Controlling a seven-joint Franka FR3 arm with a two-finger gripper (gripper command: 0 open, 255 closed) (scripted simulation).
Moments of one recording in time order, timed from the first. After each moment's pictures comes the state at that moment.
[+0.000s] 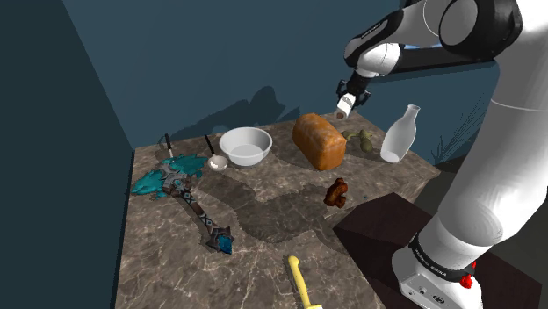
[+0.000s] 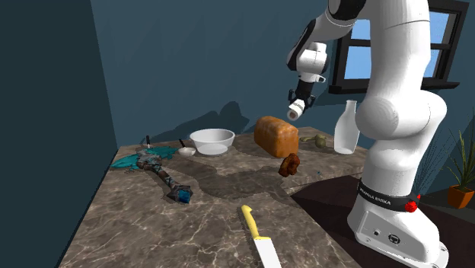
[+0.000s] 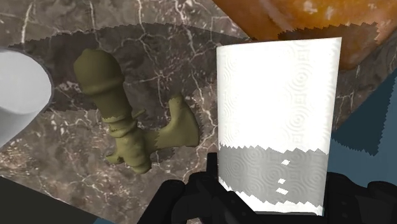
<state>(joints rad) -0.16 0.24 -0.44 -1.99 0.35 2.41 0.36</state>
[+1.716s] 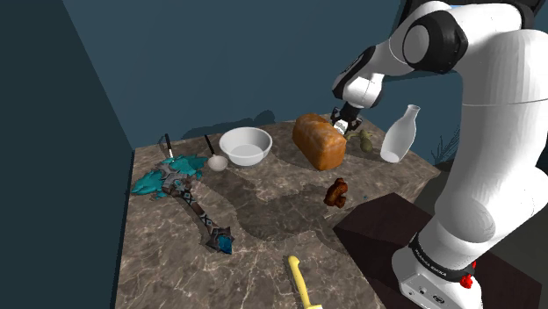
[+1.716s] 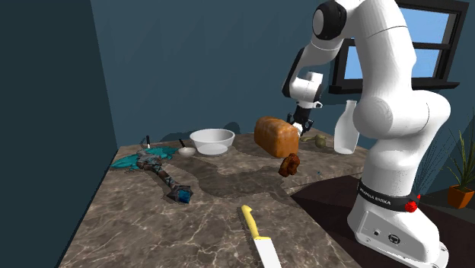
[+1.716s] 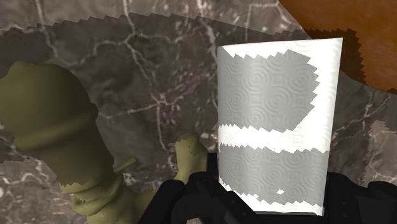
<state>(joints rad) -0.24 0.47 -0.32 -2.03 0.57 2.65 0.17</state>
